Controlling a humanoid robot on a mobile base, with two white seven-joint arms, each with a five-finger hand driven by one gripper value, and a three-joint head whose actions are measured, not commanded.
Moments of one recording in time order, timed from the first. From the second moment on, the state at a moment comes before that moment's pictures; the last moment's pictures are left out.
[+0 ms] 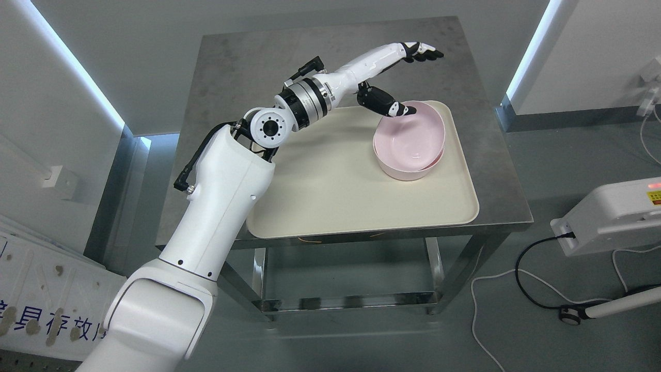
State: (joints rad) left arm -0.99 0.00 -0.42 -1.01 -0.27 -0.36 -0.47; right arm 0.04 0.00 0.00 0.00 0.00 -0.25 0.00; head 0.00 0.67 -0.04
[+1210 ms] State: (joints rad) left arm -0.59 0.00 -0.26 -1.47 -0.54 -0.40 -0.70; right arm 0.04 0.00 0.00 0.00 0.00 -0.25 0.00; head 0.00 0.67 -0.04
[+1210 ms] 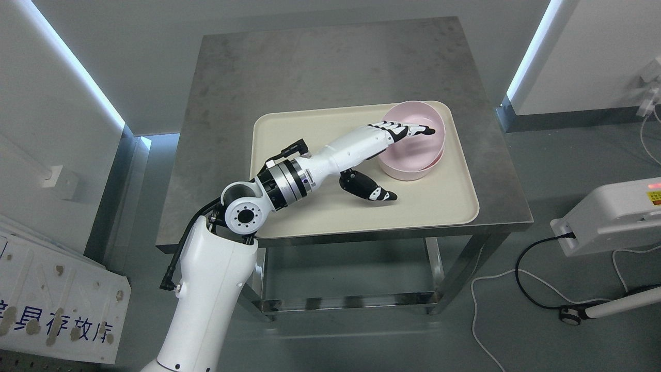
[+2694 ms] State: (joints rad) left arm -0.70 0.00 -0.36 -1.37 -0.75 -0.46 -0.71; right arm 0.04 0.00 0.00 0.00 0.00 -0.25 0.00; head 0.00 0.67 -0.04
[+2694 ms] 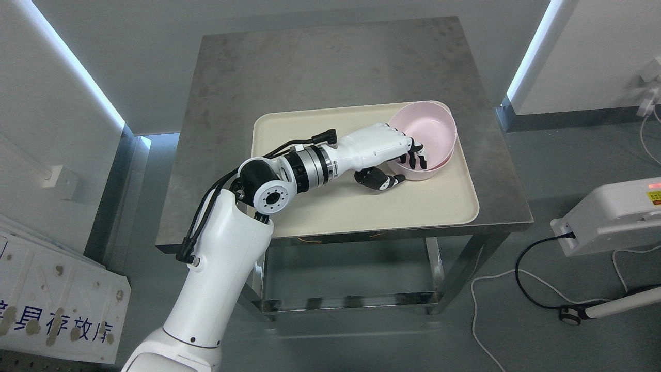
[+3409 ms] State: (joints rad) left arm -0.66 0.00 -0.16 -1.43 -0.50 -0.60 -0.75; right arm 0.04 0.00 0.00 0.00 0.00 -0.25 0.00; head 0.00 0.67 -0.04
